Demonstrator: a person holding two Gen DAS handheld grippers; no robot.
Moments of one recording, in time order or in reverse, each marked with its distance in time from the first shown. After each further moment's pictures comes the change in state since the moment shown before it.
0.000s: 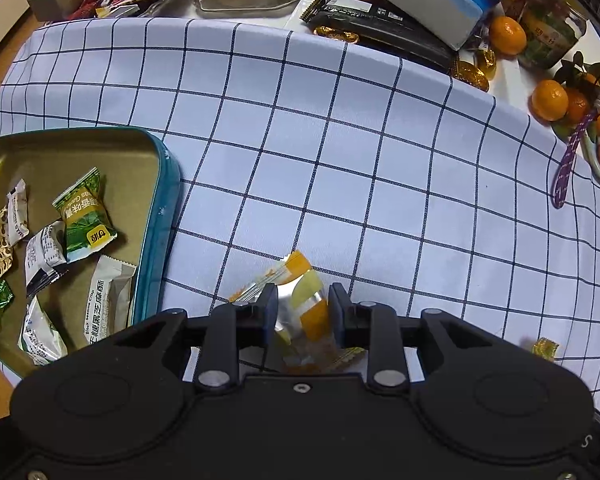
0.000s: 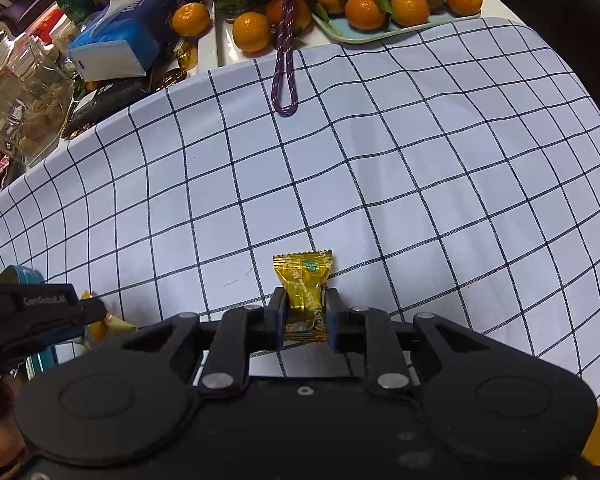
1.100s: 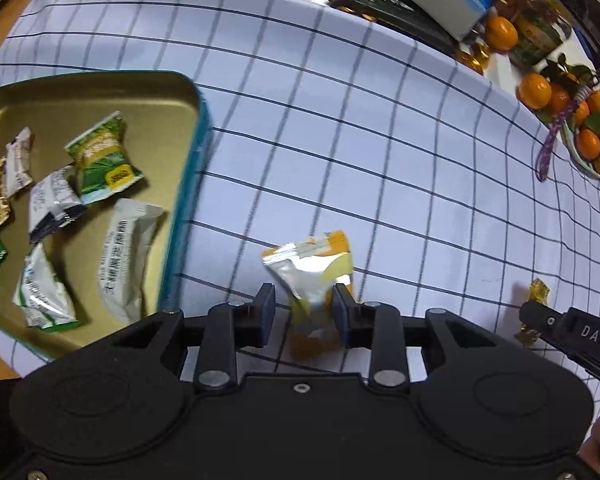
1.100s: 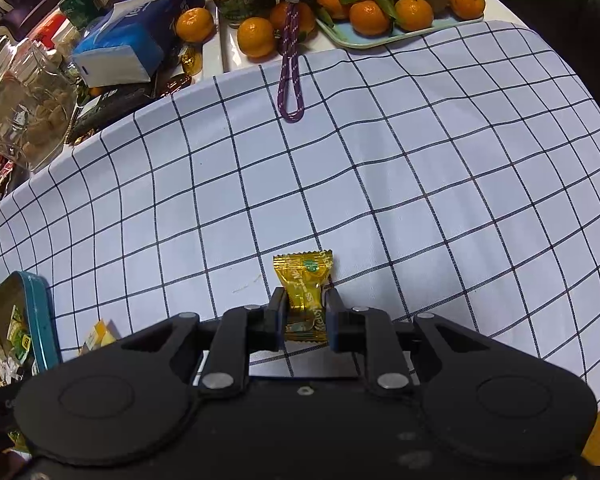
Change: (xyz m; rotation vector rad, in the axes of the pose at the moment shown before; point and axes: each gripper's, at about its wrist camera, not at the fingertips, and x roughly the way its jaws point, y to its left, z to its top) left arm -0.013 0.039 -0.028 -0.020 0.028 -0.121; right arm -0.003 0.002 -0.001 -0.008 -0.011 0.023
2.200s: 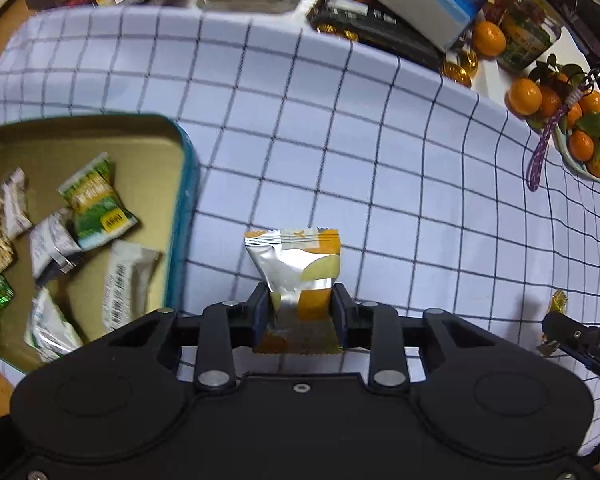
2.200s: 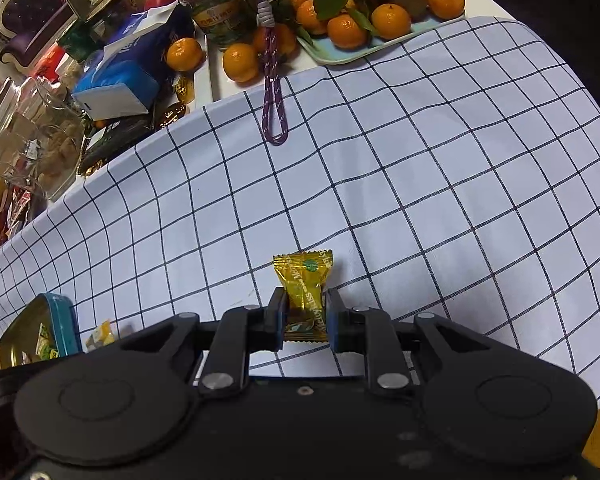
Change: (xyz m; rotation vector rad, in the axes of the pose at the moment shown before) left arm -0.007 -0.008 0.018 0.050 -0.035 0.029; right arm -0.018 -0.027 0.011 0.078 -0.001 0.076
